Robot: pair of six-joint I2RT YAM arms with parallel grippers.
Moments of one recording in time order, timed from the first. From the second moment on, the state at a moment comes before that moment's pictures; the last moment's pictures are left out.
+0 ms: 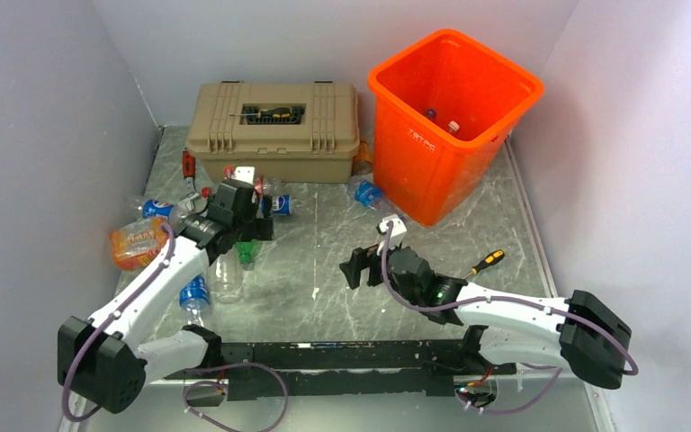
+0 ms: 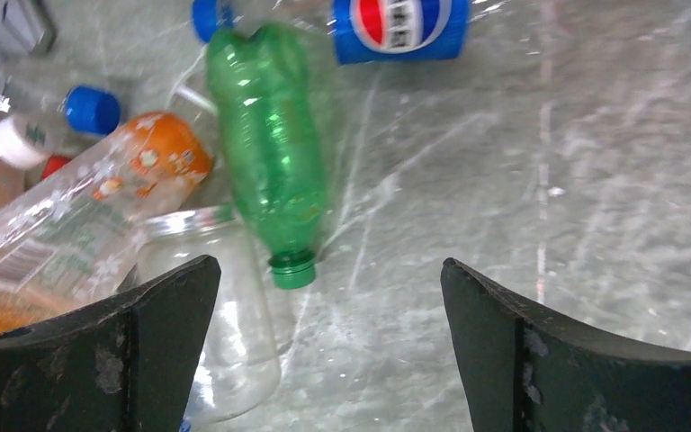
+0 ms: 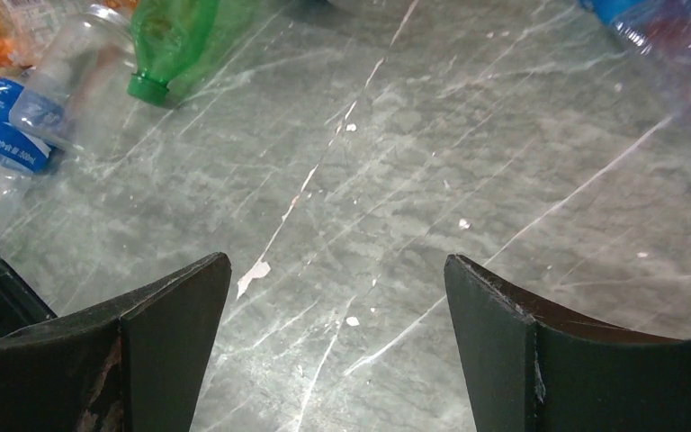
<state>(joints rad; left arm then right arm) -0.45 1.10 0.91 -0.58 -0.28 -0.30 1.02 1.05 0.43 0.27 0.32 0.45</state>
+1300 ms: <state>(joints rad) -0.18 1.33 0.86 -0.79 -0.23 -0.52 1.03 1.00 0.35 0.40 0.26 0.55</state>
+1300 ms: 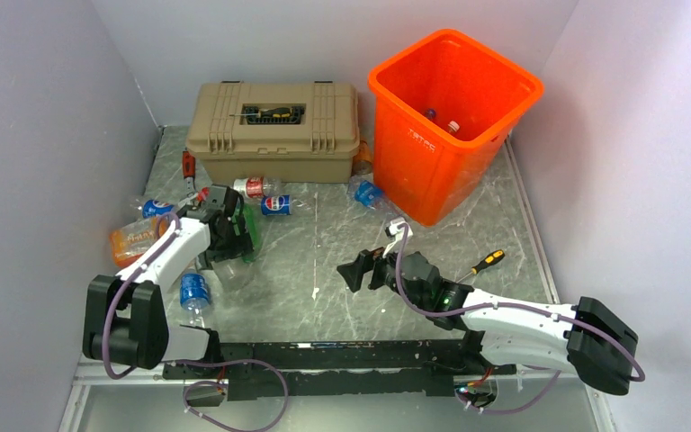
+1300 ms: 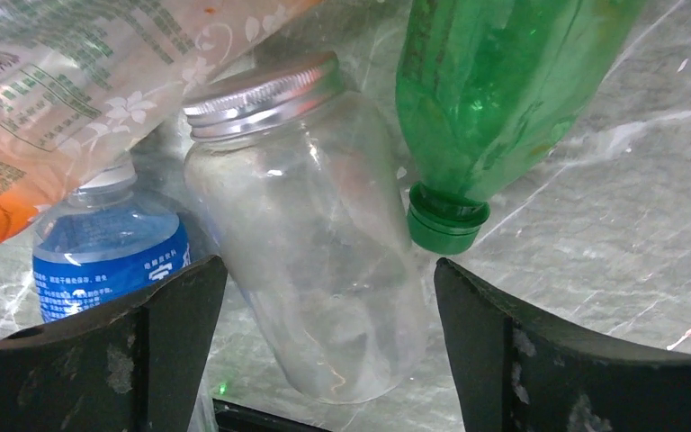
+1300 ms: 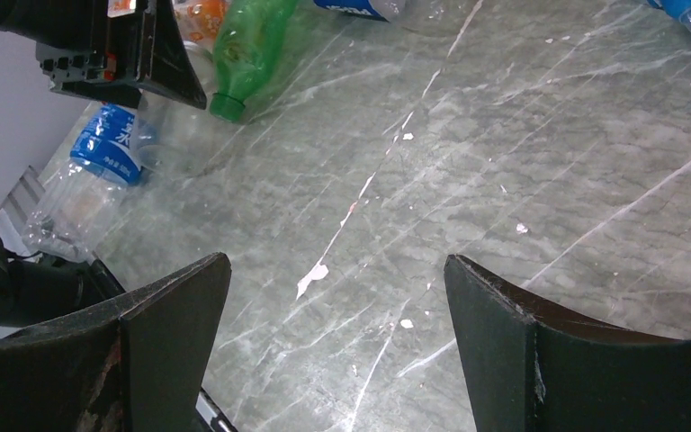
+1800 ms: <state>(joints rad) -0.23 1.34 0.83 -0.80 -0.19 -0.55 1.03 1.01 0.35 0.40 0.25 0.55</state>
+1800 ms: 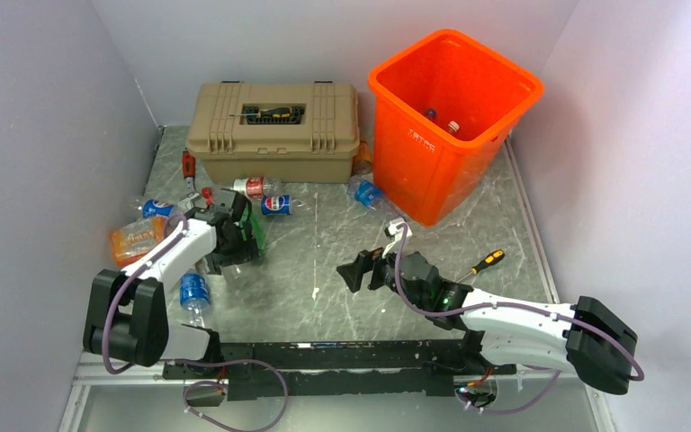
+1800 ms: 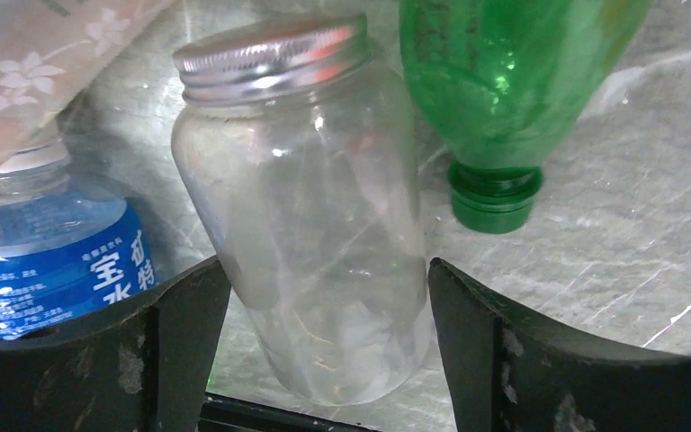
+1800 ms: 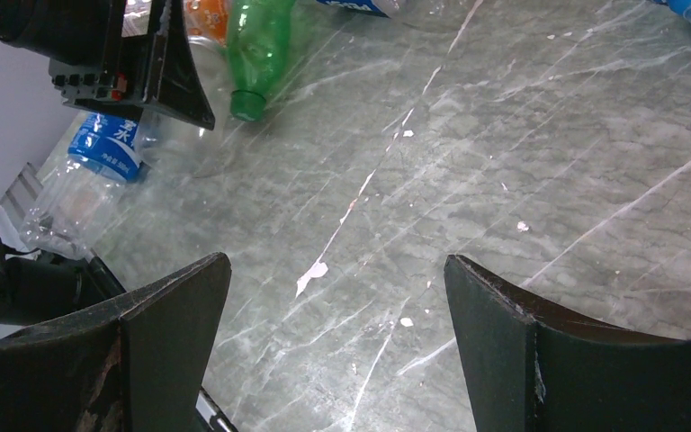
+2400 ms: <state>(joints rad) -0.28 1.27 0.82 -0.81 -0.17 -0.57 1.03 1.02 0.36 0.39 0.25 0.55</state>
